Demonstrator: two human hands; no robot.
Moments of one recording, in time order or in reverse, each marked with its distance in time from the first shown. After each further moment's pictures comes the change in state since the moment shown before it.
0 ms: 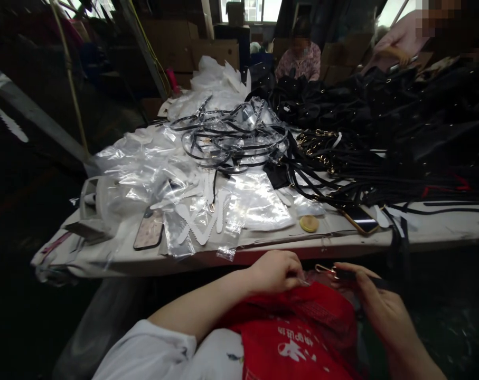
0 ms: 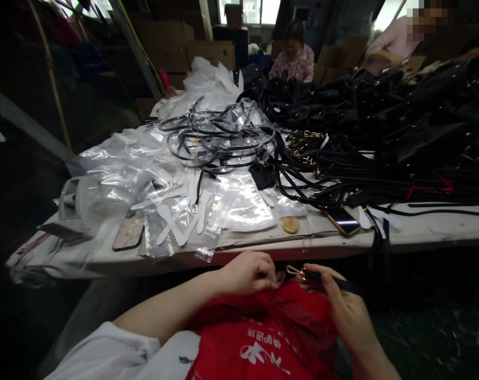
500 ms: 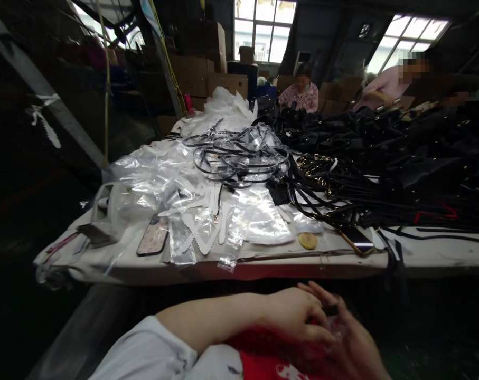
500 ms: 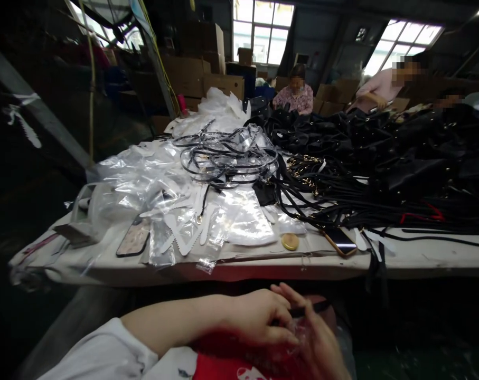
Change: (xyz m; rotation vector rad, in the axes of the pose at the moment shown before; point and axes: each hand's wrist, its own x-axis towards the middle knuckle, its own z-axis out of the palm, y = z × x) left_hand -0.002 0.037 0.020 -0.189 -0.199 0.007; right_hand -0.008 0.015 0.025 0.190 -0.091 -0.065
